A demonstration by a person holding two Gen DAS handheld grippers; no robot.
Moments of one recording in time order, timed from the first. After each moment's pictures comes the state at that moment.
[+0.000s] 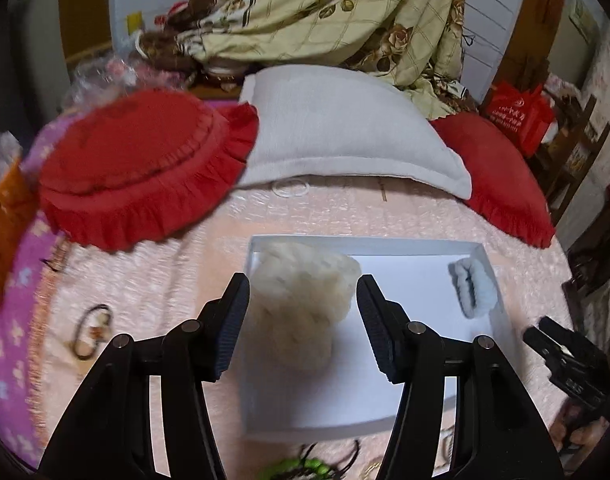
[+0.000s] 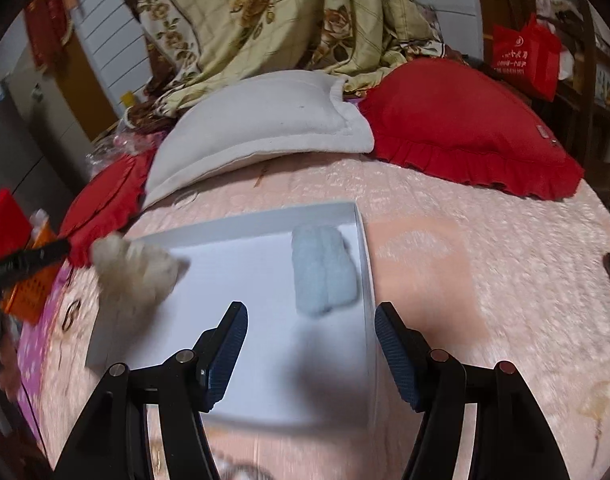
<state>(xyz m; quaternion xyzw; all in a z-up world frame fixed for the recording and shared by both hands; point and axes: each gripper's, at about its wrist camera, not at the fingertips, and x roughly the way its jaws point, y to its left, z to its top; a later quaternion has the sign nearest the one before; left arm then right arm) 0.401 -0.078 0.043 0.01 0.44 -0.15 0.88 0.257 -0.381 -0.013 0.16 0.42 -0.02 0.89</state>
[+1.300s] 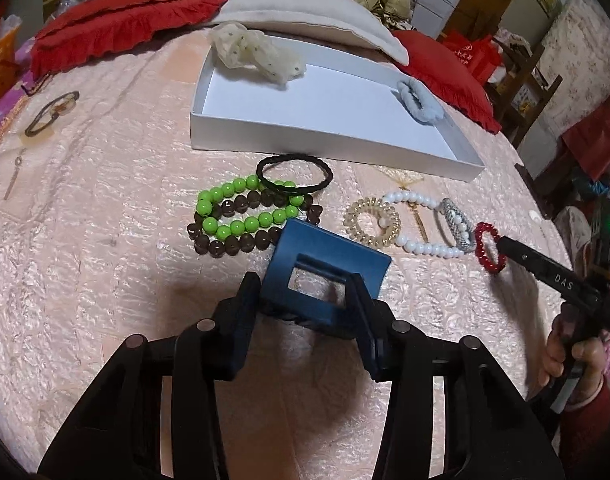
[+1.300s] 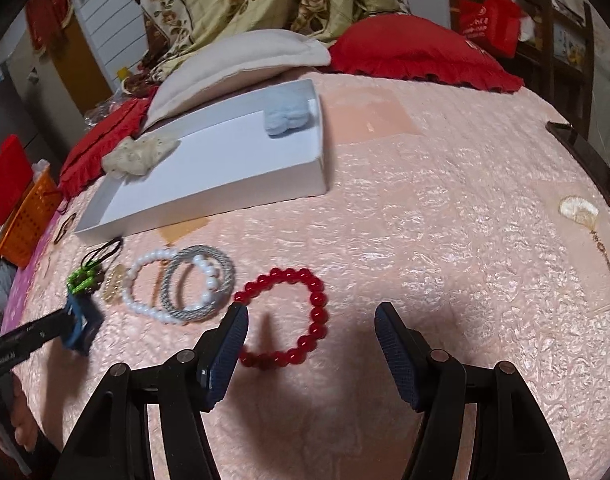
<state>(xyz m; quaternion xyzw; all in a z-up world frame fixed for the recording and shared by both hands) 0.214 -0.034 -0.081 -0.02 0.49 -0.25 0.83 0.115 -0.352 -0.087 0.16 0.44 -0.06 0.88</state>
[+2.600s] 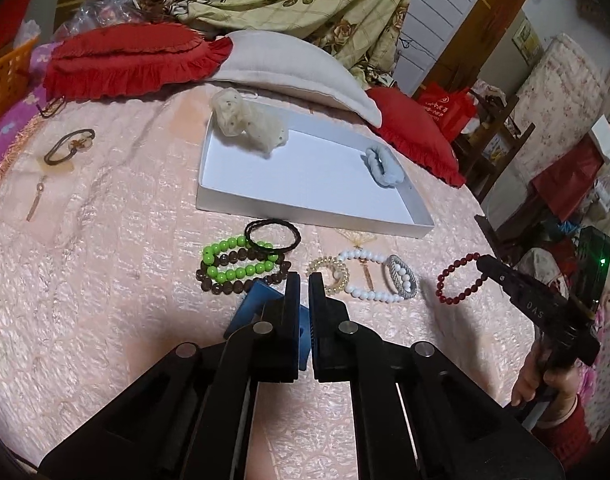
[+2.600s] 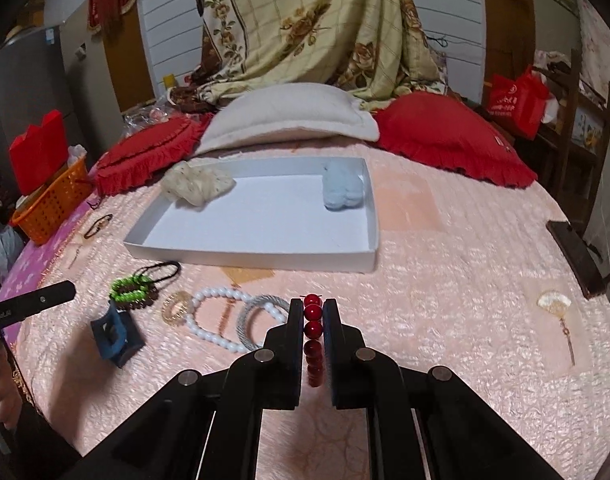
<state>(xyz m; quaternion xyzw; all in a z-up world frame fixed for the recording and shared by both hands) 0.201 -0.001 -0.022 -0.10 0.44 -0.27 0.85 0.106 -0.303 -0.012 0.07 0.38 -0.03 0.92</state>
